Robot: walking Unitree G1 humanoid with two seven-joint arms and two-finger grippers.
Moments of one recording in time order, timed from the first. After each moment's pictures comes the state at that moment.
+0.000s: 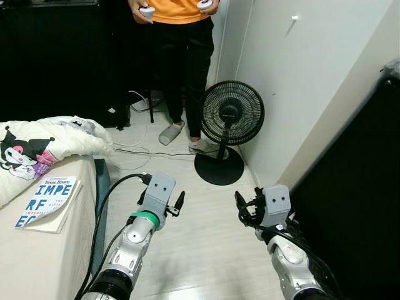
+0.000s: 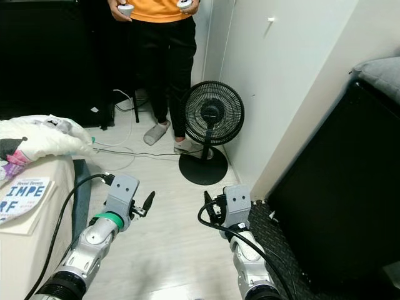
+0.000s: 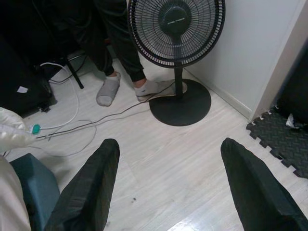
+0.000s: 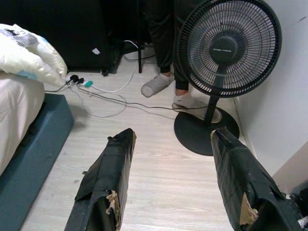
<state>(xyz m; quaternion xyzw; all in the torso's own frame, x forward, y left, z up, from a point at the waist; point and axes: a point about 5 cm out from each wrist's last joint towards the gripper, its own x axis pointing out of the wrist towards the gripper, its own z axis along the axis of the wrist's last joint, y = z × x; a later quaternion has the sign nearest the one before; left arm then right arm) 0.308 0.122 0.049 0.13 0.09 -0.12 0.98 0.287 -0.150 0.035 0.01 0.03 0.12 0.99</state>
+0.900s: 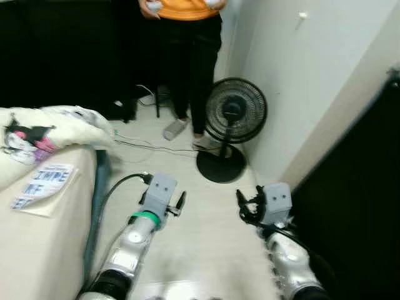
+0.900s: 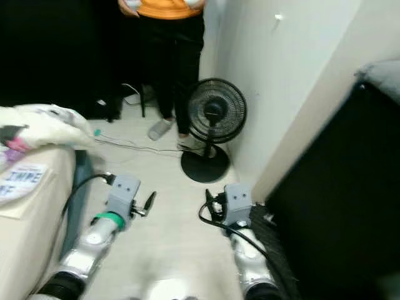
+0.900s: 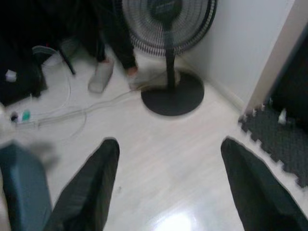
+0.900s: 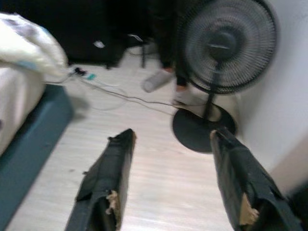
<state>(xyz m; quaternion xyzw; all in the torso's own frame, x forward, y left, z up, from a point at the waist) 0.306 0.127 0.046 0.13 0.10 -0.12 0.98 0.288 -0.145 0.035 0.01 0.03 0.12 0.99</state>
